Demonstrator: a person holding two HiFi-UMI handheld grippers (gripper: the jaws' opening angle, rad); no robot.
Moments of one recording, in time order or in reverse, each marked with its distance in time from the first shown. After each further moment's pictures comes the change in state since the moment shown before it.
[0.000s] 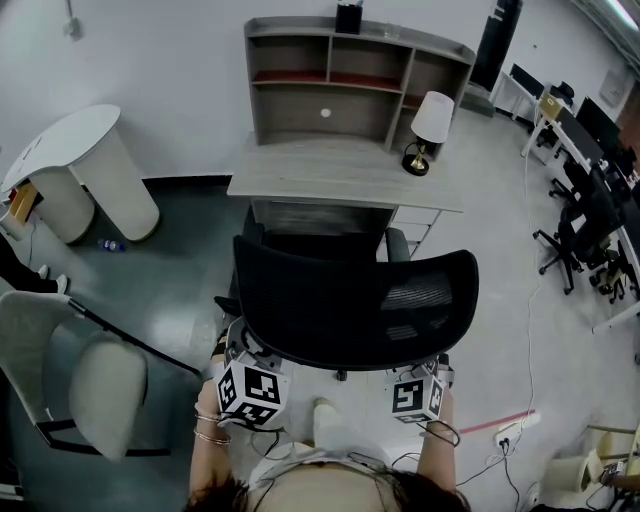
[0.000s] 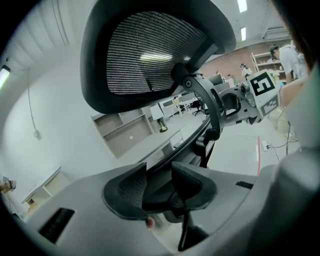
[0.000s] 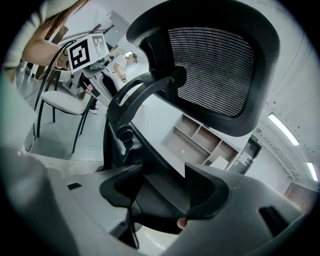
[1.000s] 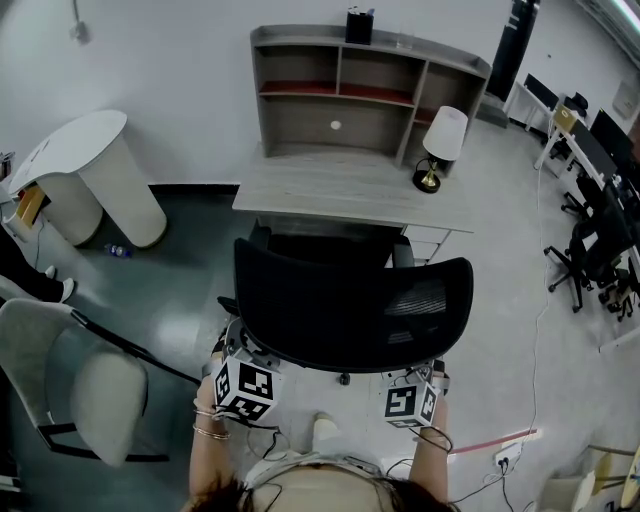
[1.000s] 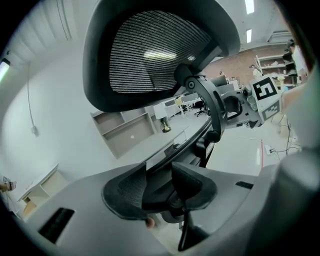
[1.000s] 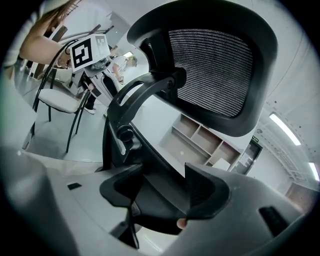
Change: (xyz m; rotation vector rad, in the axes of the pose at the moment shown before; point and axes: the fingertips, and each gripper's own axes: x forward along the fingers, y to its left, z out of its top) left arm 0.047 0.031 0.013 -0.036 0.008 -0.002; right arm 0.053 -0.025 0.001 0.001 -0.018 -0.003
